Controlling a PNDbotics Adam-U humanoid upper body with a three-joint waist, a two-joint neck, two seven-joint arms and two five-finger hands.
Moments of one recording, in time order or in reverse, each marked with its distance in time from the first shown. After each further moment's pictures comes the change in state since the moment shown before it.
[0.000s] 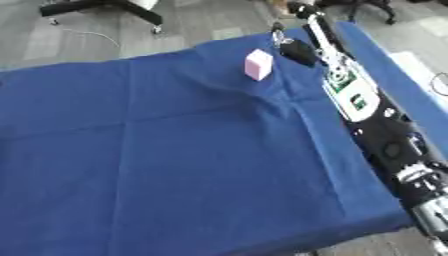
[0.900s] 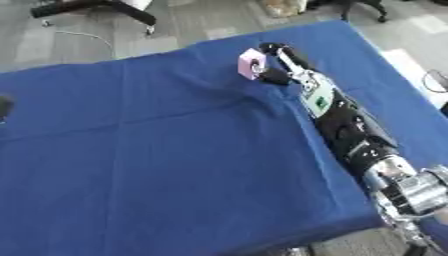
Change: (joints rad) left arm -0.010 -0.023 -0.050 0.009 0.026 0.002 -0.093; right arm -0.091 0.073 -0.053 0.321 0.056 -0.149 0.128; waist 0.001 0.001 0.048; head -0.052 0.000
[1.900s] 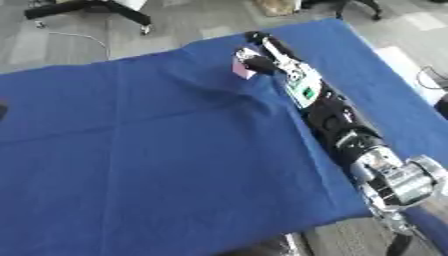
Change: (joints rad) left arm -0.007 -0.008 -0.019 0.000 0.007 0.015 -0.020; right arm -0.011 -0.004 0.000 -0.028 -0.012 0.035 -0.050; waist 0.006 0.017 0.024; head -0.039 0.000
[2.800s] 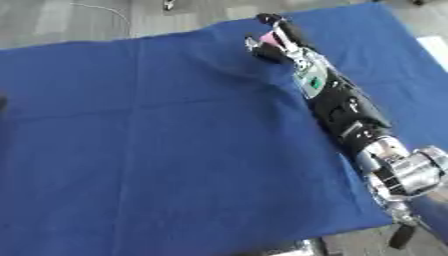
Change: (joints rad) left arm -0.026 0.000 -0.012 -0.021 0.011 0.016 -0.018; right arm -0.023 -0.052 -0.022 0.018 0.134 0.017 -0.093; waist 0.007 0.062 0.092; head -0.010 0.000
